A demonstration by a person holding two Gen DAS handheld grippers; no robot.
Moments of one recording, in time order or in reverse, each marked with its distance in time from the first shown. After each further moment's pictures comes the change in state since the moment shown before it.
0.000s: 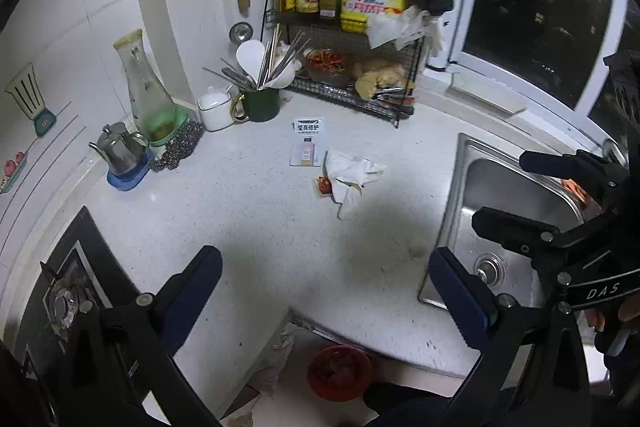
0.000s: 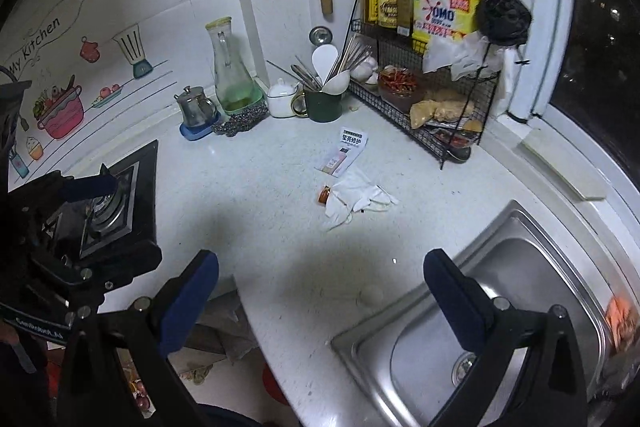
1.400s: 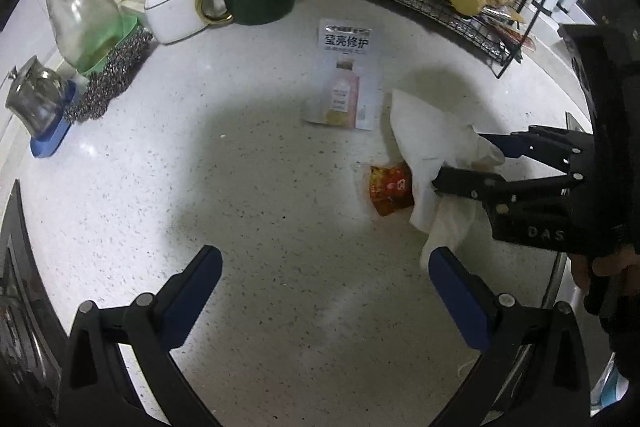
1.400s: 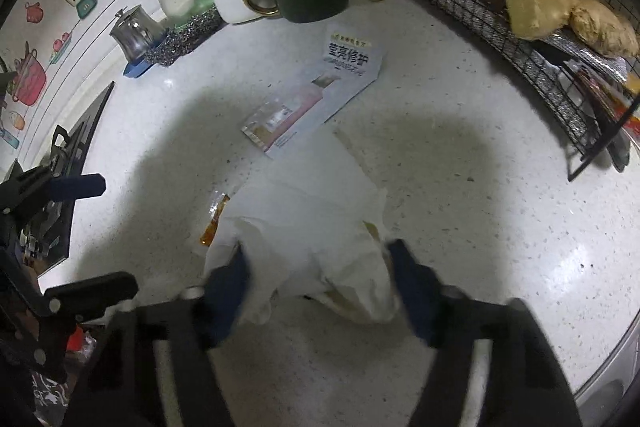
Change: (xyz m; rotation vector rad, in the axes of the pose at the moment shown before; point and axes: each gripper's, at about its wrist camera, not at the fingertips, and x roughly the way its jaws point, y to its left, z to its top) left arm 0.240 0.024 0.045 -0.101 0.315 0.026; right arm 0.250 -0.098 0.041 -0.067 0.316 0.220
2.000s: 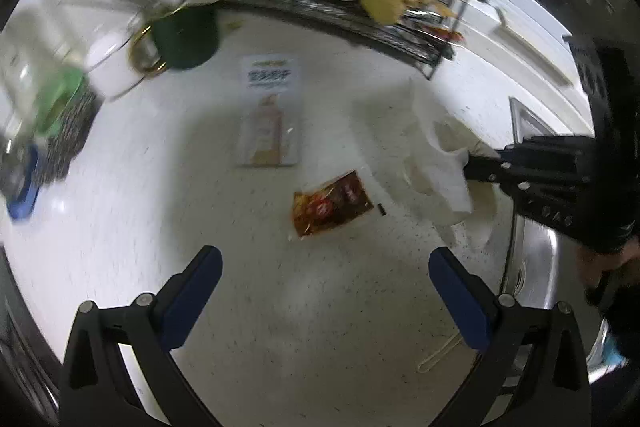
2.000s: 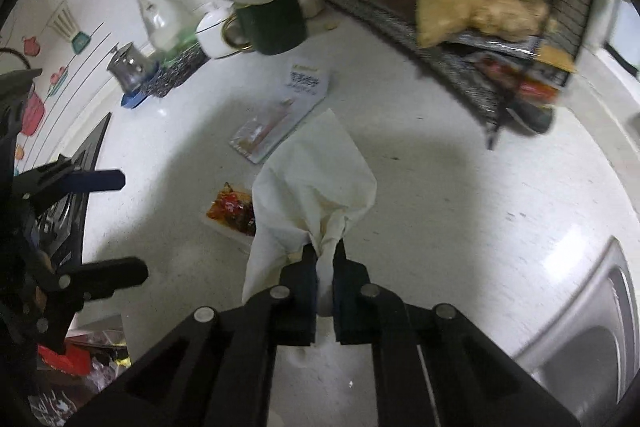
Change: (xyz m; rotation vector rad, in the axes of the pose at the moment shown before) left arm -0.015 -0.033 0.021 0.185 -0.019 -0.131; right arm -0.061 -0.027 -0.030 0.105 -0.072 -0.044
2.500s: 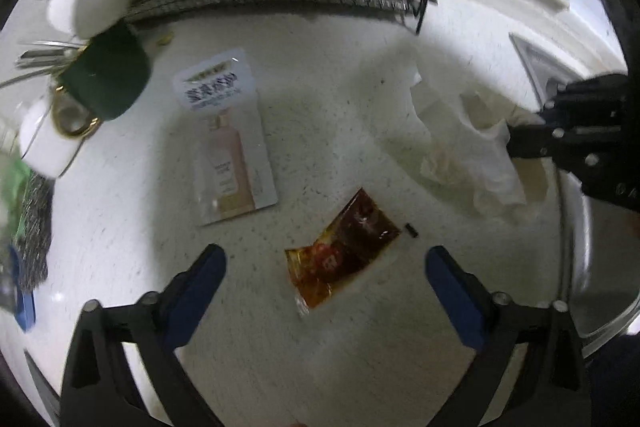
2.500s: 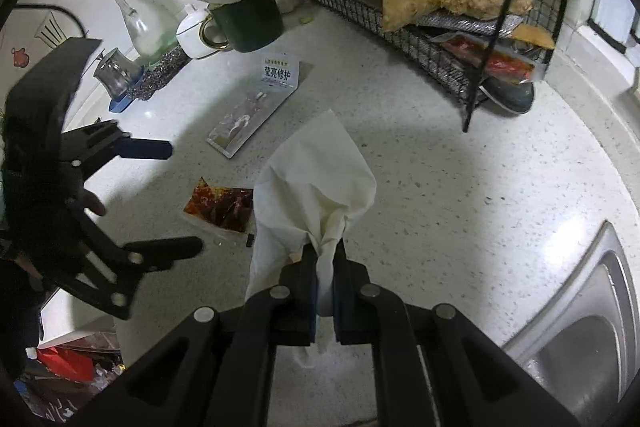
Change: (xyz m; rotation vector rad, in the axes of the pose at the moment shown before) left arm 0.075 -0.006 0.027 0.269 0.079 0.010; right arm 0.010 -0.012 -0.003 0.035 0.019 -0.009
